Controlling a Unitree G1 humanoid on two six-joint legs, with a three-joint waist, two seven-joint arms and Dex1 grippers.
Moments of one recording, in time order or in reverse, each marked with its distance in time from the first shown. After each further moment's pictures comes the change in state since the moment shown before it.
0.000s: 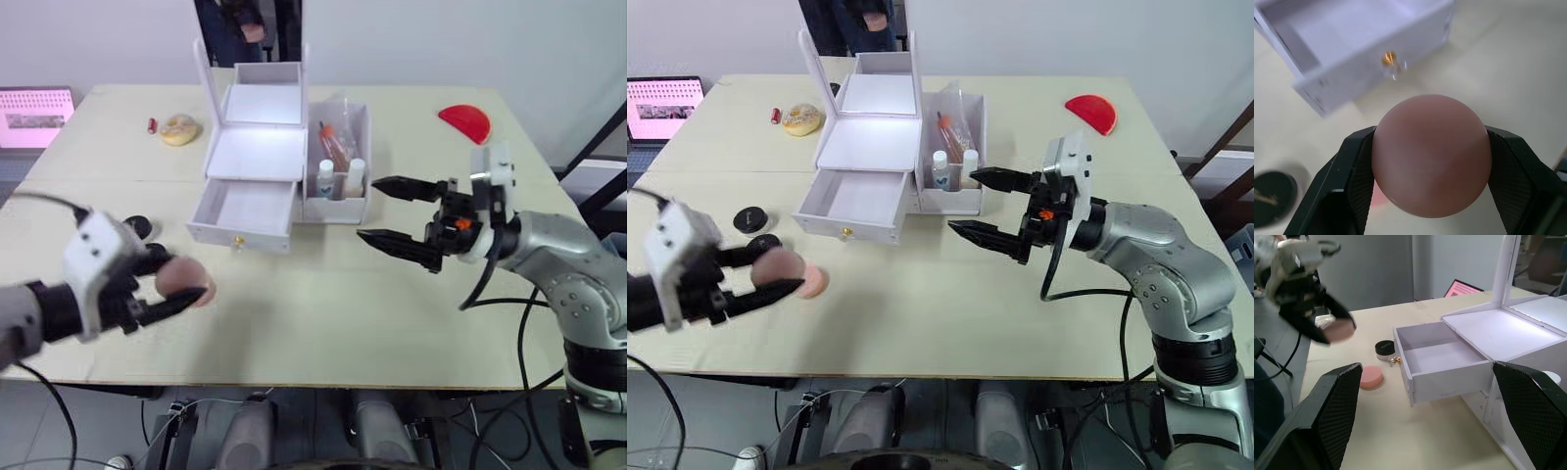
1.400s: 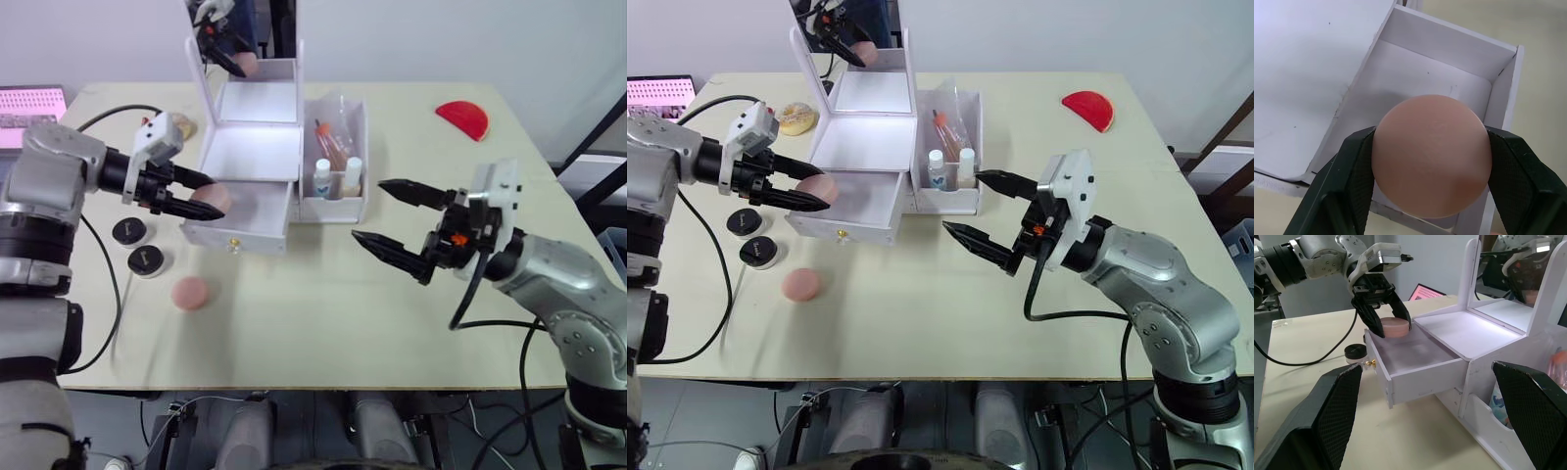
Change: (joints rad) left arm -0.928 -0.162 -0.871 1.288 0.604 -0.791 -0.686; right arm 0.118 0.013 -0.030 -0.205 0.004 -0.001 -0.236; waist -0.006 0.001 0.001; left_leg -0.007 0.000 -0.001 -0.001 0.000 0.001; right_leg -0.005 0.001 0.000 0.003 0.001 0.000
